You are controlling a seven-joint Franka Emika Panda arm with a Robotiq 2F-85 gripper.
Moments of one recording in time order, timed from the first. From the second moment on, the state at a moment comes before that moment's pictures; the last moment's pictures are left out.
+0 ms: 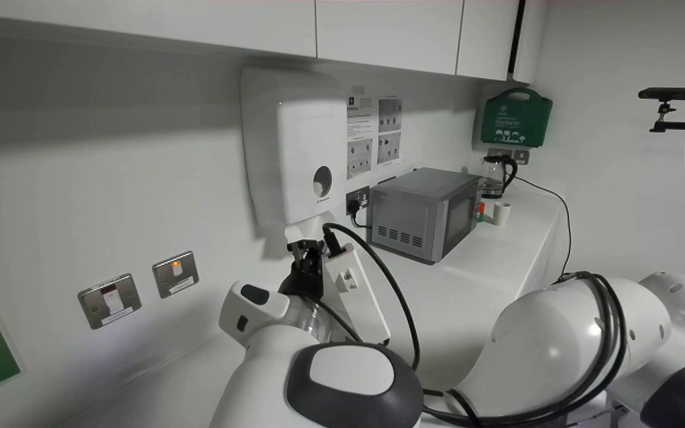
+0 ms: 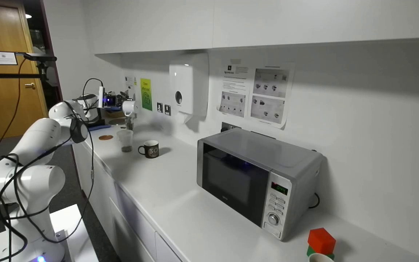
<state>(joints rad) 1.10 1.14 -0.12 -0.45 -1.55 1.14 -0.35</state>
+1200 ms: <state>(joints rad) 1.23 1.09 -0.12 -0.42 -1.46 1.00 -0.34</state>
